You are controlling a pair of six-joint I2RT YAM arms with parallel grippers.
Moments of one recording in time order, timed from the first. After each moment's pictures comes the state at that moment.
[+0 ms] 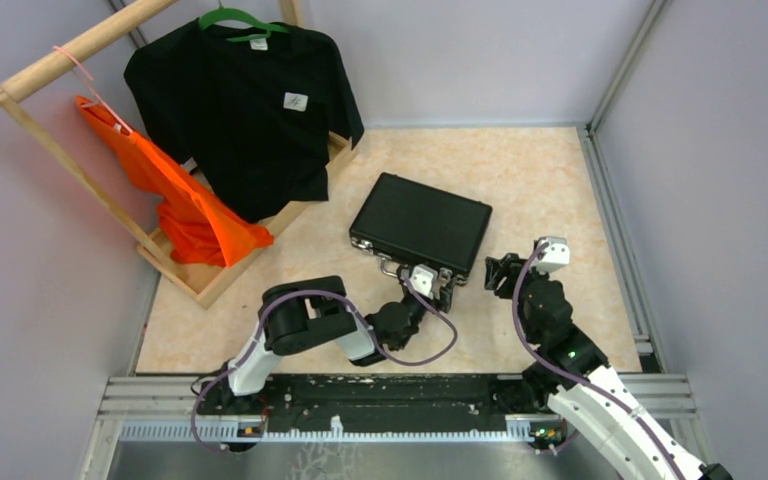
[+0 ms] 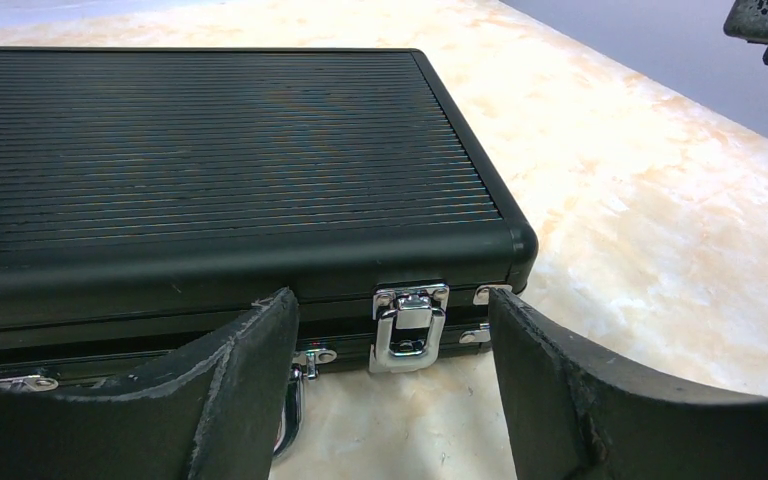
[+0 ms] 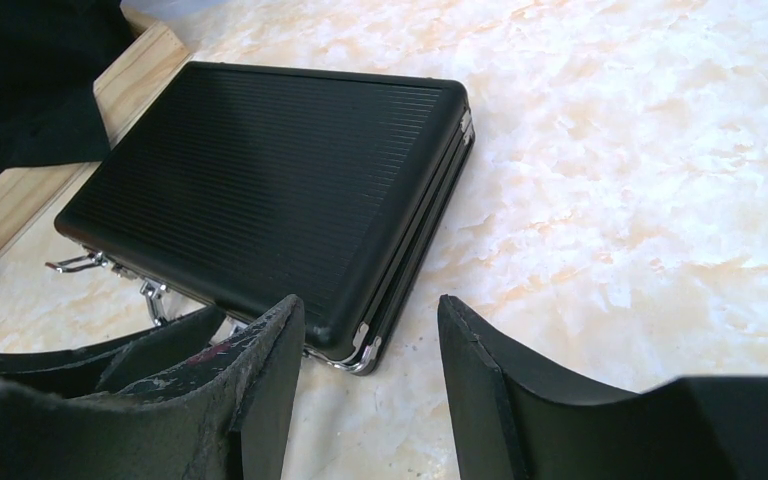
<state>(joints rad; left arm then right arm) -1.26 2.16 0.76 1.52 -0.70 -0.04 0.56 0.32 0.28 -0.17 0.44 0.41</state>
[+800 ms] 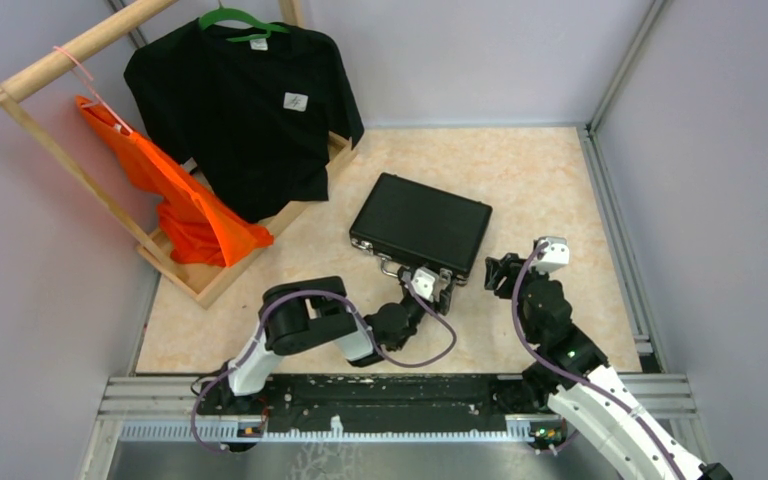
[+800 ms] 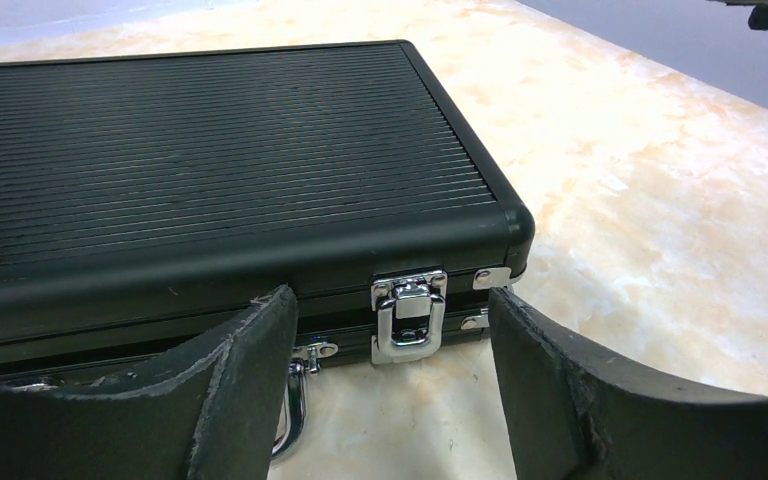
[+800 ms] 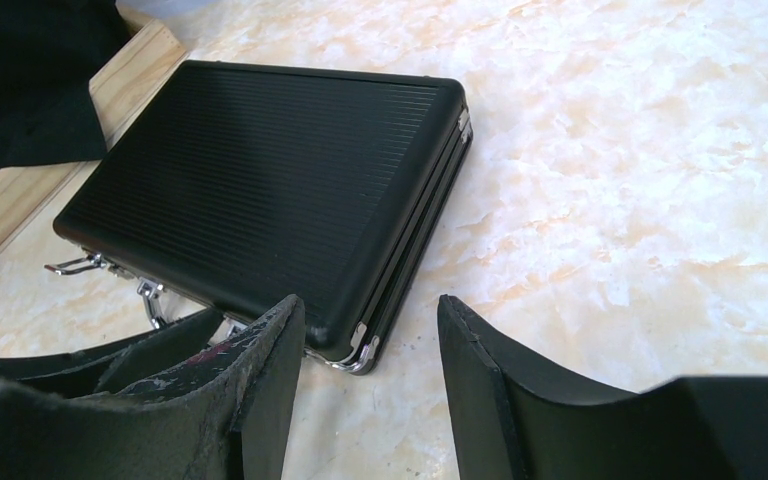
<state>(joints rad) -1.26 2.16 0.74 1.52 -0.67 -0.01 0.56 0.33 0.28 -0.17 0.45 0.41</state>
